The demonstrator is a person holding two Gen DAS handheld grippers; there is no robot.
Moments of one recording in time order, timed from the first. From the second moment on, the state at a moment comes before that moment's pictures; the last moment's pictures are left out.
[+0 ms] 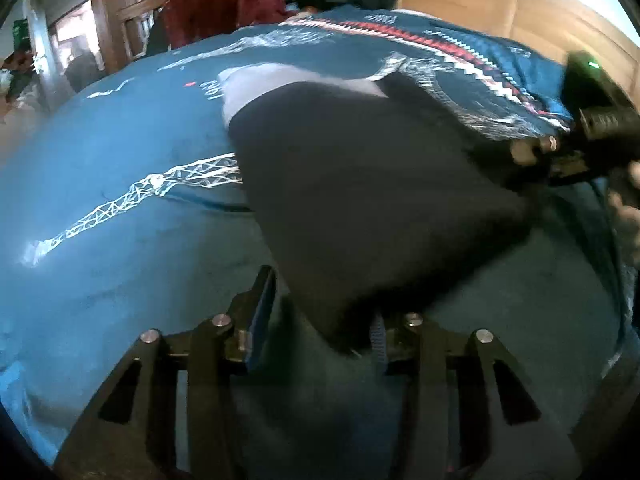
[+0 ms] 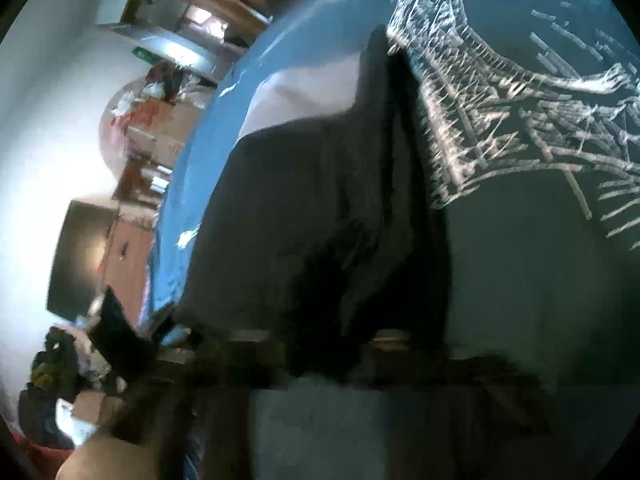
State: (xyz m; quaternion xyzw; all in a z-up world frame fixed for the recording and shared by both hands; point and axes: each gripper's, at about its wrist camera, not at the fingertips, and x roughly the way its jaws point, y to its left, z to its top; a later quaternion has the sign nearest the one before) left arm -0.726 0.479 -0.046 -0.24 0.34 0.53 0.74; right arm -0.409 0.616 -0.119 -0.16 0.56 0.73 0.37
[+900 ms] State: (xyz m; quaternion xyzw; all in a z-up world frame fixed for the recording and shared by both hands) left arm -0.704 0.478 -0.040 -0.22 0.34 0.46 0.79; right arm -0.424 0.702 -0.129 -0.20 0.51 0.73 0.41
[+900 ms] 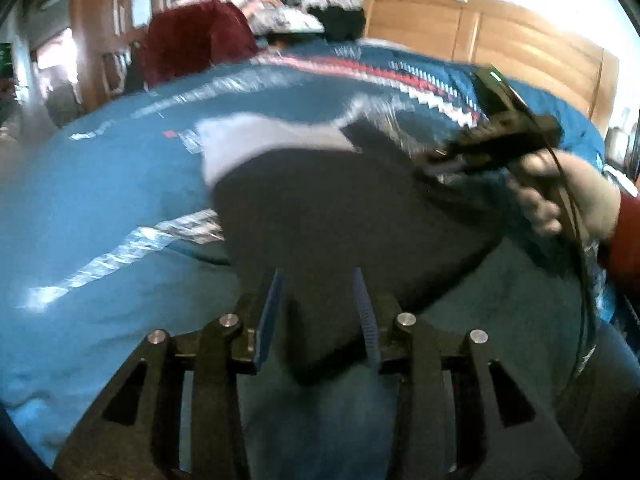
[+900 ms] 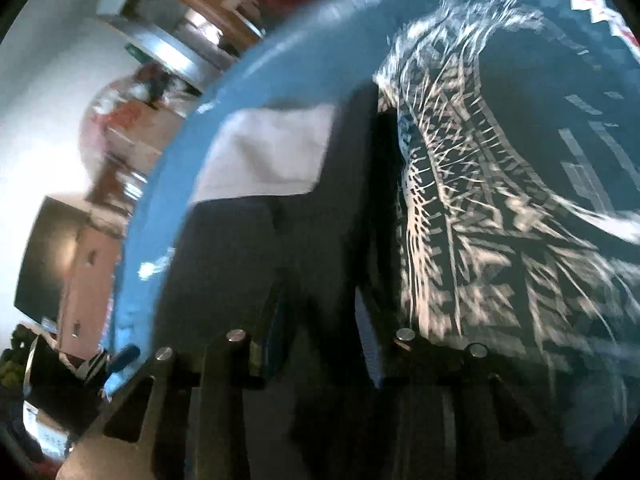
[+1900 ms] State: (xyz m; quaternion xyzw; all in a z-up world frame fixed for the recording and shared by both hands) left arm -0.739 0.515 -0.027 -0.25 0.28 0.47 0.80; right arm -0.420 0.614 -0.146 -0.24 0.41 0.77 0.42
